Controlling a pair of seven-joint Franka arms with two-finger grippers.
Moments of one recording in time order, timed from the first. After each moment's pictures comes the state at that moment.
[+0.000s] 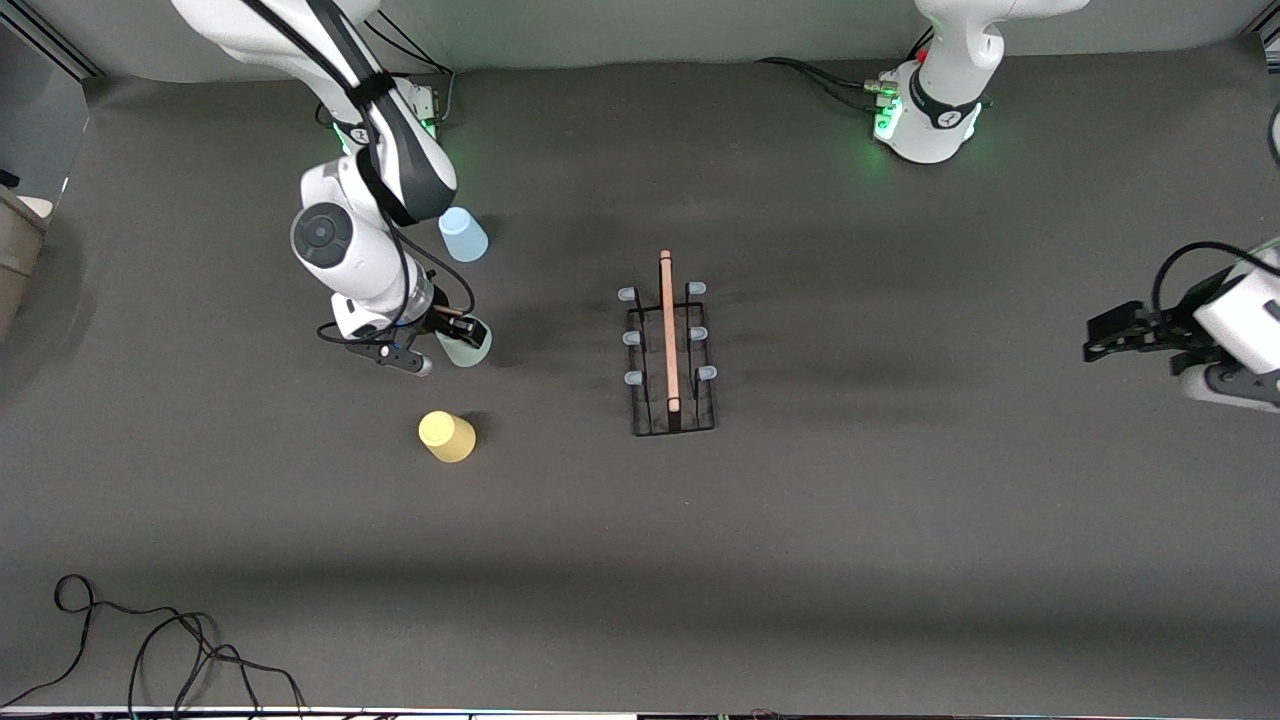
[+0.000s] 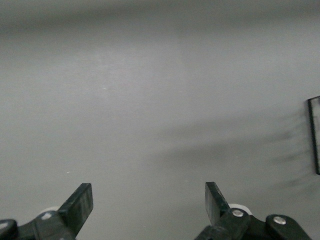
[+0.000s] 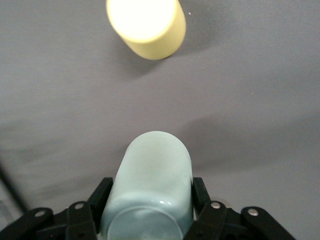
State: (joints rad) left arm 0.02 0.11 0.02 -1.63 -0.04 1.75 0.21; right arm 0.50 0.11 -0.09 -2.27 0.18 2.35 0.67
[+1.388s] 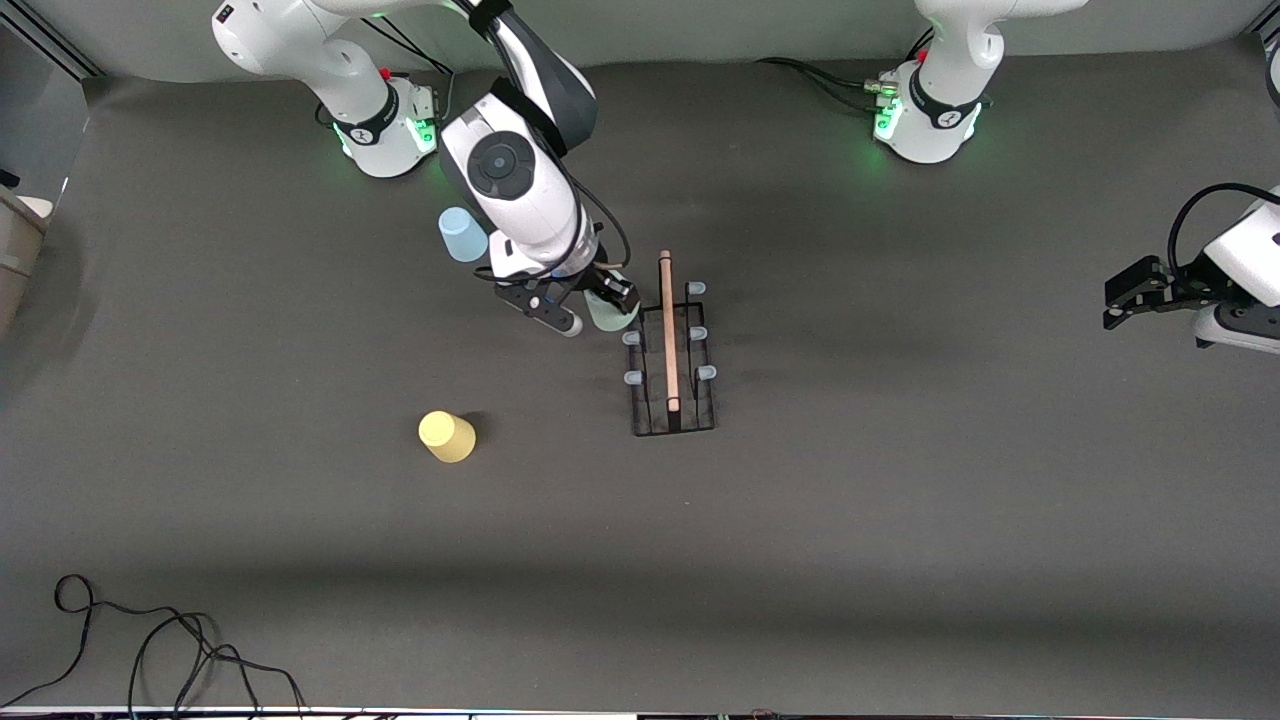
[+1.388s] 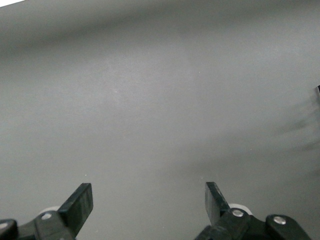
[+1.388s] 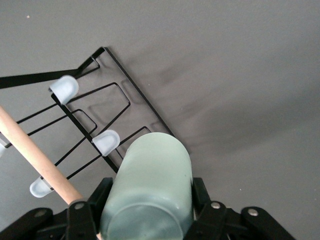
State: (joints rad) left arm 0.03 -0.03 0.01 -1.79 -0.01 1.84 0.29; right arm 0.84 0.30 -0.08 -1.92 0.25 2.29 1.18
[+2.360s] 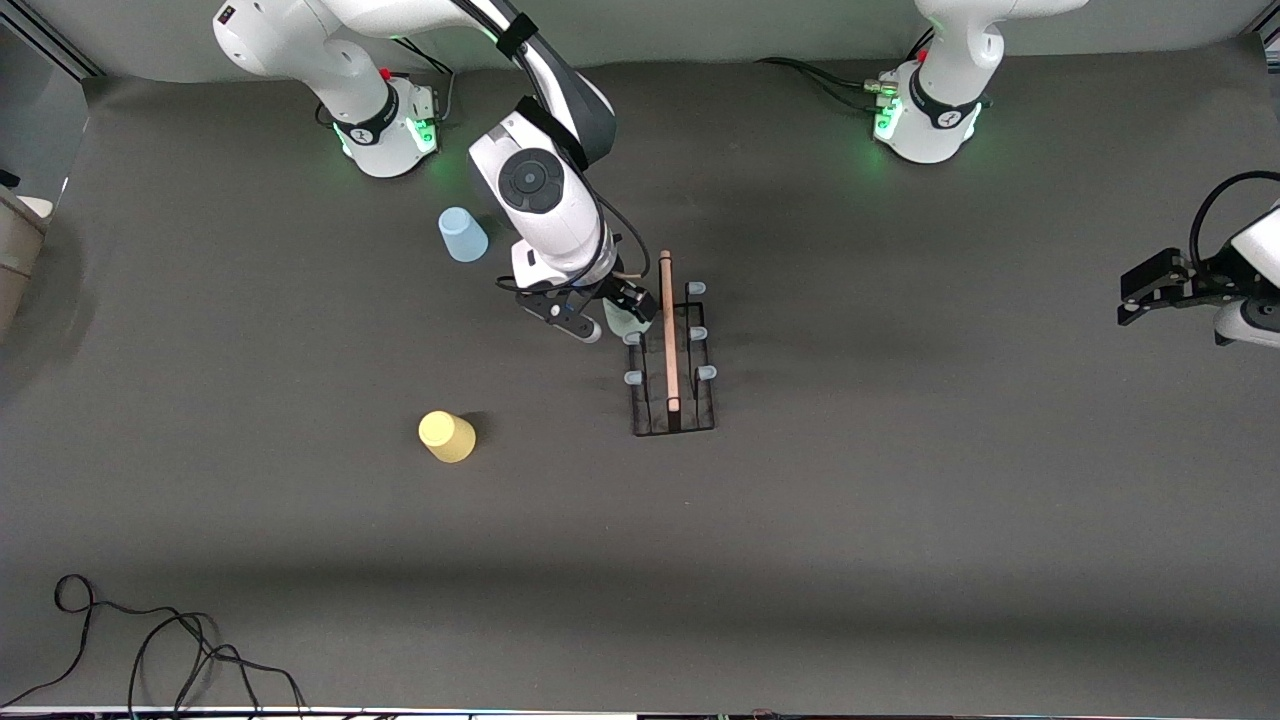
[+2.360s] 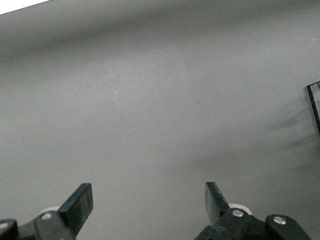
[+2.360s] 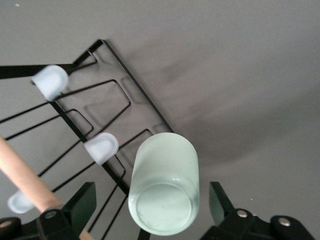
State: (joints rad) left arm 0.03 0.02 0.00 -1.64 -0.01 1.72 0.29; right arm 0.86 0.36 -0.10 -1.90 0.25 2.34 1.19
